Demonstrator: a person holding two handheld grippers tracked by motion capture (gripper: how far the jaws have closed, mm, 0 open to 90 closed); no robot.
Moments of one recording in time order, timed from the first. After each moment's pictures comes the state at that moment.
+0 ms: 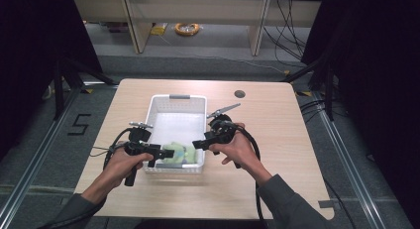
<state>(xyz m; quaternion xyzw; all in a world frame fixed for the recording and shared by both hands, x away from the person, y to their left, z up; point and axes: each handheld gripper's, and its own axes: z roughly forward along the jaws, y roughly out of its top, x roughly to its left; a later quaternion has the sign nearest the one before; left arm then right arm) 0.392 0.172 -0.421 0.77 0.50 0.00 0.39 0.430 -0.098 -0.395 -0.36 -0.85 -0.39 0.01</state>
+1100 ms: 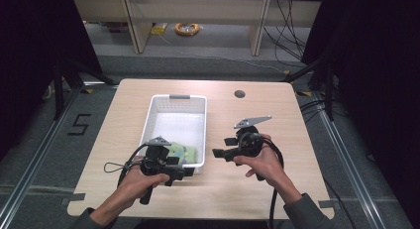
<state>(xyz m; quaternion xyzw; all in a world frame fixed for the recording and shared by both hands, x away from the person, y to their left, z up) 0.345 0.121 -0.418 0.79 0.43 -0.02 0.44 0.395 -0.160 -0.396 -0.36 -0.83 -0.43 0.00</state>
